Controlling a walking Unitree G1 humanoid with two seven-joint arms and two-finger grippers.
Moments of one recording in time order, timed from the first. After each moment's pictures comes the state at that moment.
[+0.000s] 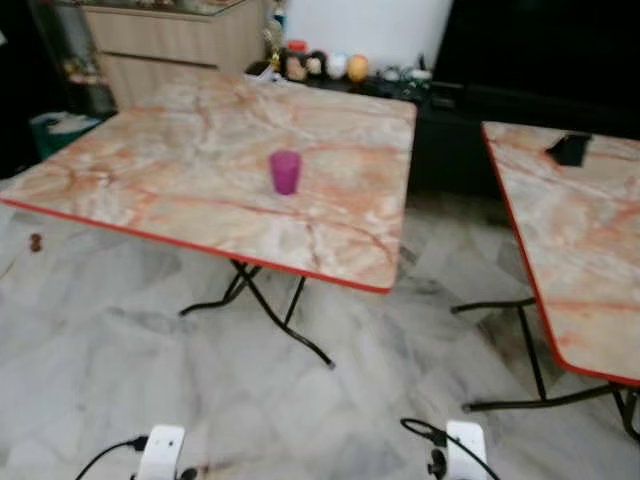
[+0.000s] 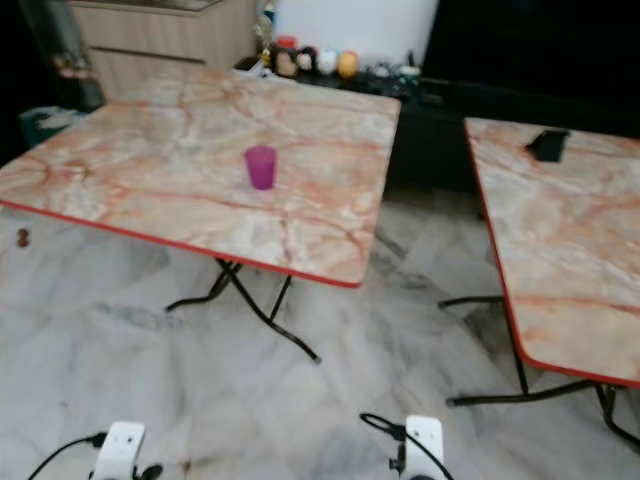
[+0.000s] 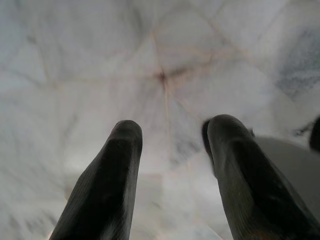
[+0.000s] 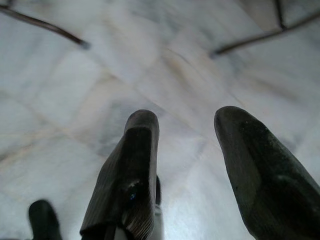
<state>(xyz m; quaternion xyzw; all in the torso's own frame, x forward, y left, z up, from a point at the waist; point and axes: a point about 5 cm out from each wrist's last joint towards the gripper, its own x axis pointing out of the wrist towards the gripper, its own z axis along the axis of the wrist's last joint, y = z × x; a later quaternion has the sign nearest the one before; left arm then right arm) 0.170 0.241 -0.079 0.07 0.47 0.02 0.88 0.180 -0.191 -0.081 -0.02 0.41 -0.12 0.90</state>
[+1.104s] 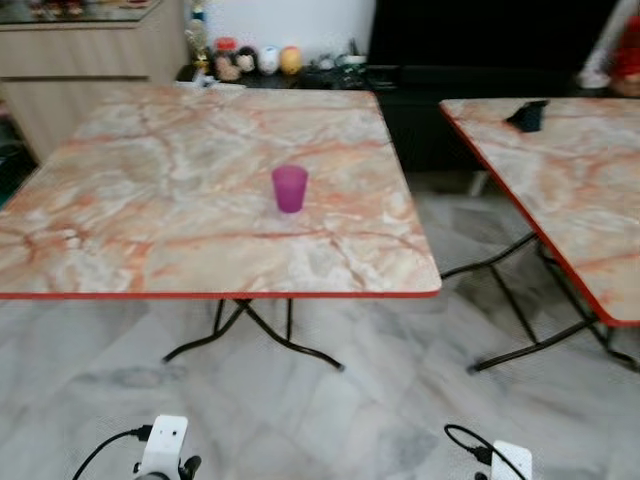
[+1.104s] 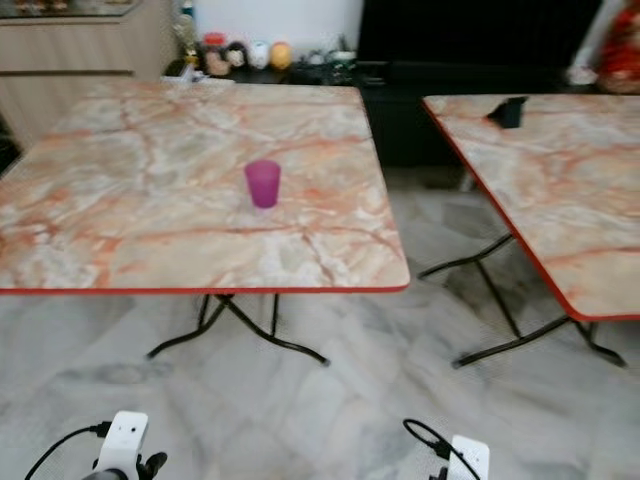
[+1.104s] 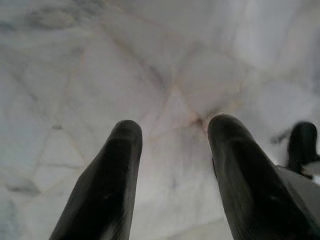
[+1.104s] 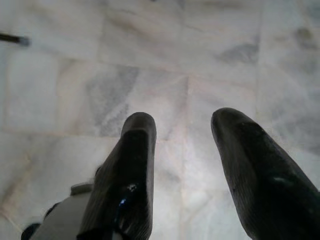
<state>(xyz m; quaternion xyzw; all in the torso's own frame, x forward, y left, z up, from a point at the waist) 0.173 0.246 -0.076 0.08 0.46 0.02 0.88 0.153 -0.213 -0.090 0.01 0.44 -0.20 0.88</state>
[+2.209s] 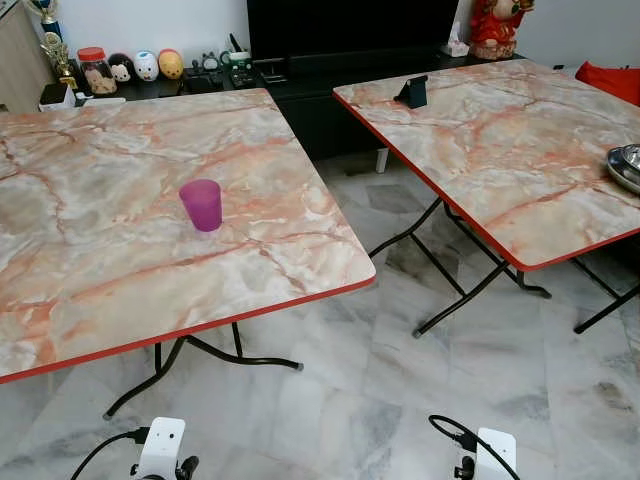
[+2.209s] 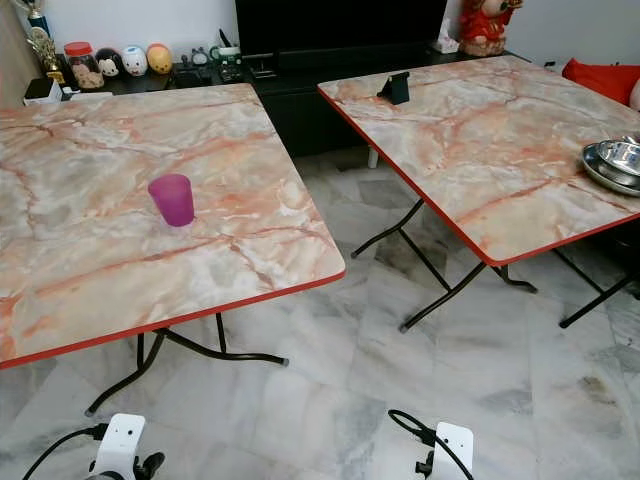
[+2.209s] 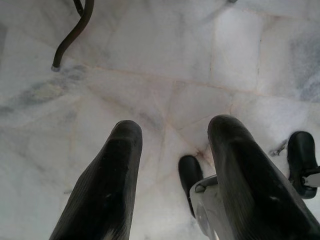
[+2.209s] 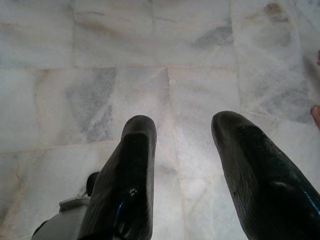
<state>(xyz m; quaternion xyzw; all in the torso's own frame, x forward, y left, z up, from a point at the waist) 0.188 0.235 -0.070 0.09 0.42 0.00 0.90 0.162 -0.210 -0.086 -0.02 0.42 -0.19 0.89</state>
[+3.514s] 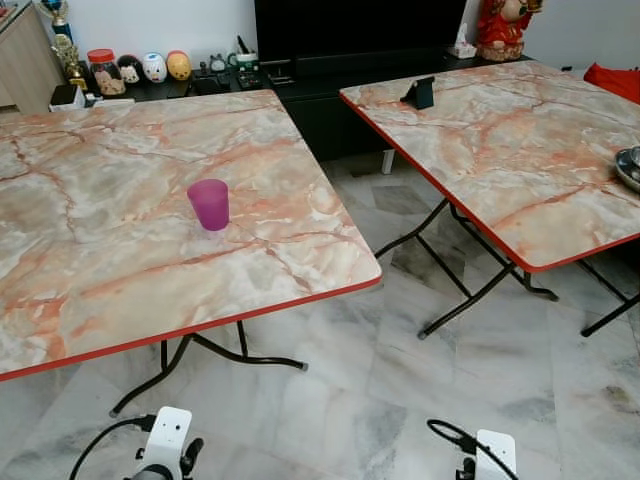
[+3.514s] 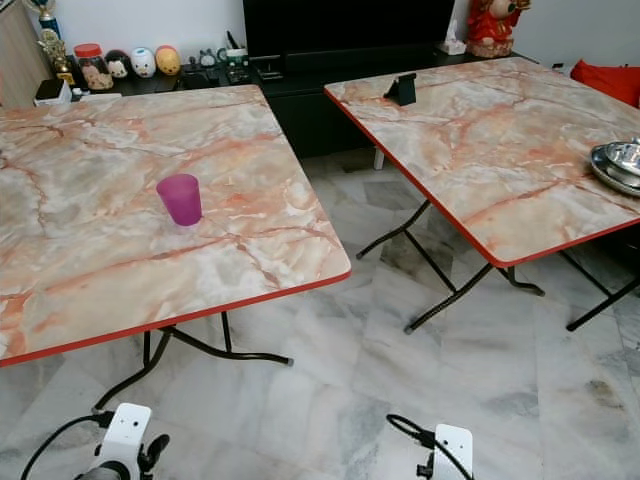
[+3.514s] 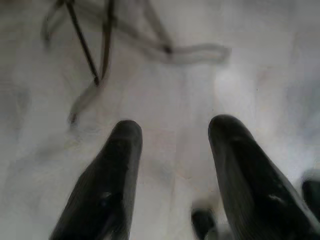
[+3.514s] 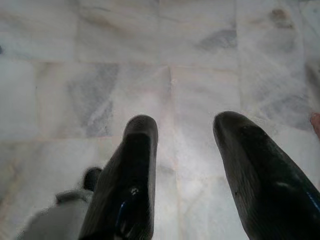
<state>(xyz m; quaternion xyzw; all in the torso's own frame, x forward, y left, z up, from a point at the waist) 0.187 0.242 -0.034 0.11 0.28 -0.01 0.95 0.159 -0.211 -0.087 -0.04 0.42 -0.18 0.89</state>
